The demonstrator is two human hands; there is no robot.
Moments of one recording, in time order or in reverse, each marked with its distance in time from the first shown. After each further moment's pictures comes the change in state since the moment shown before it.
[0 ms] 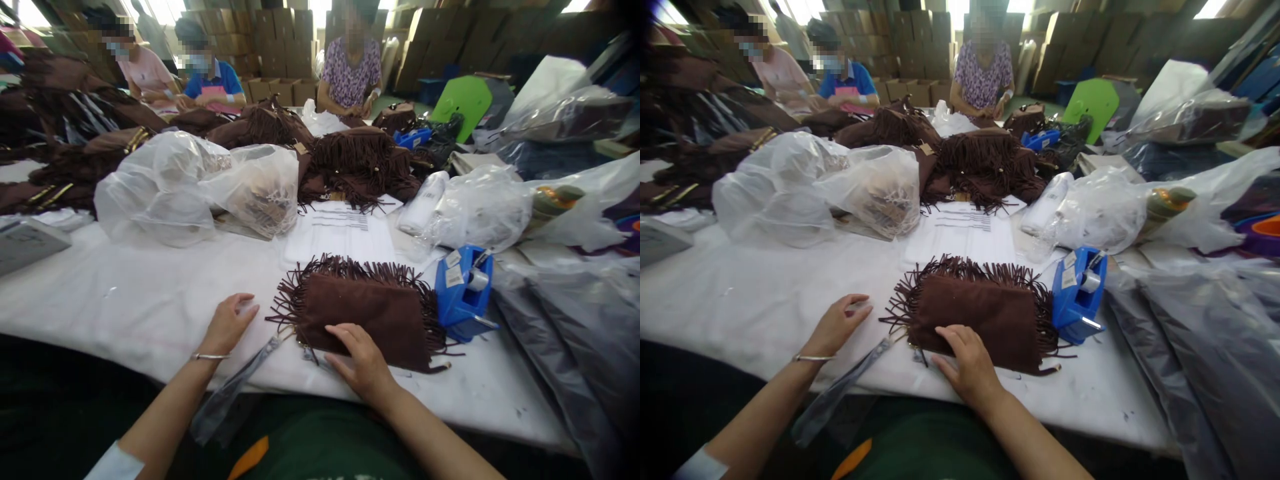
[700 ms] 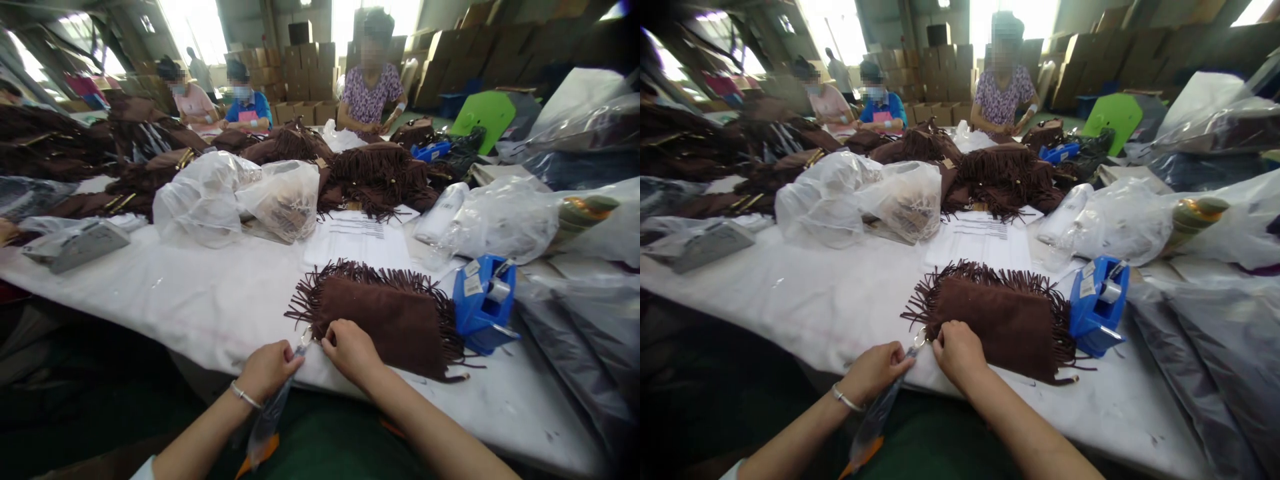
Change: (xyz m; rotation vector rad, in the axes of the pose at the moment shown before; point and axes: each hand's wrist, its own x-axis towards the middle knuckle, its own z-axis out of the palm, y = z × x) left_hand -0.076 0.068 0.009 0.127 -0.474 -0.277; right_hand 0.049 -0.040 0.017 -0.020 -0.182 0.314
